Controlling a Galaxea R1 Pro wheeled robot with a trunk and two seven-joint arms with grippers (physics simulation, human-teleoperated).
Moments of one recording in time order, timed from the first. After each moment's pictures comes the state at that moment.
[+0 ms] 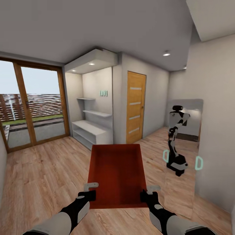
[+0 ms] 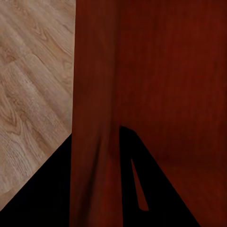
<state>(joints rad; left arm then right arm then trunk) -0.67 -0.11 -0.14 -0.19 0.20 0.01 0.19 -0.69 0.09 0.15 -0.01 -0.10 -0.35 -0.09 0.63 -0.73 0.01</state>
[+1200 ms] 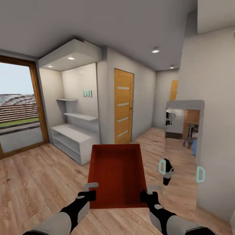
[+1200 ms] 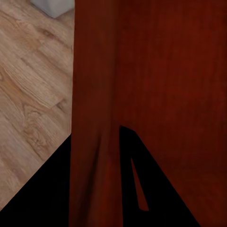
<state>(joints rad) -0.67 -0.11 -0.14 -0.19 0.20 0.01 0.19 -0.69 0.09 0.15 -0.01 -0.10 -0.35 -0.09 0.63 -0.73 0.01</state>
